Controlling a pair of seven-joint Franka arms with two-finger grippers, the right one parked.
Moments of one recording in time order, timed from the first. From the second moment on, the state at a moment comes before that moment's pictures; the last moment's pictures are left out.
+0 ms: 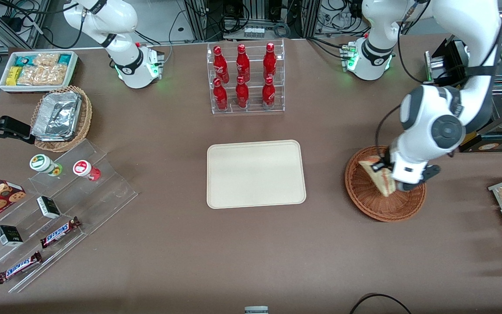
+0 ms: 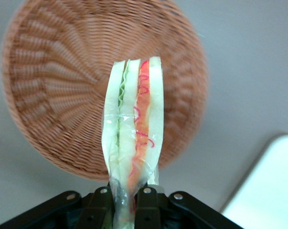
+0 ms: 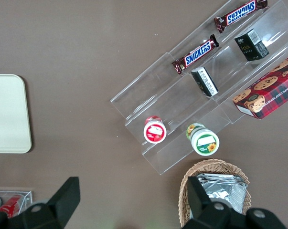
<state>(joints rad) -0.08 0.19 -0.17 -2.01 0.01 2.07 -0.68</state>
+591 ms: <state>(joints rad) -0.36 0.29 -0.19 -1.85 0.00 1.99 -0.68</state>
